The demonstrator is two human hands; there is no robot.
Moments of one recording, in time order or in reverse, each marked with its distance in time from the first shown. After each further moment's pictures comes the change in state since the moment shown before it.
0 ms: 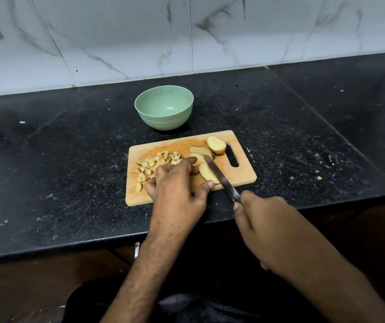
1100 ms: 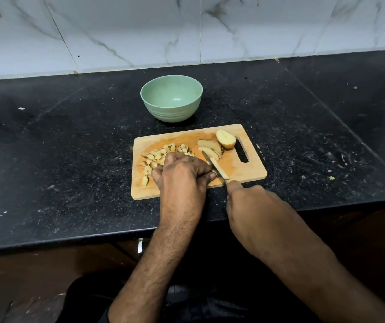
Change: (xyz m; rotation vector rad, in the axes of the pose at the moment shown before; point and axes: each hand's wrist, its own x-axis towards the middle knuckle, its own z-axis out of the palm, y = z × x) left_hand 0.014 -0.007 0.005 -0.014 0.086 0.044; right_hand 0.030 -0.025 0.014 -0.230 -0.071 -0.015
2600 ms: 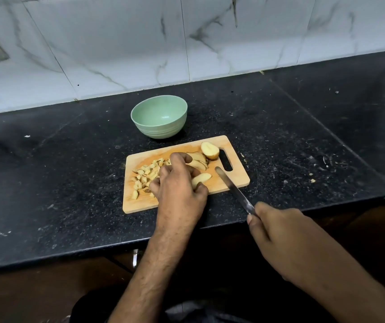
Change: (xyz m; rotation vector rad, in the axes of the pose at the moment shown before) left_hand -0.001 0.027 0.005 -0.024 -0.089 -0.100; right_hand -0.042 0.064 0.000 0.226 0.096 0.037
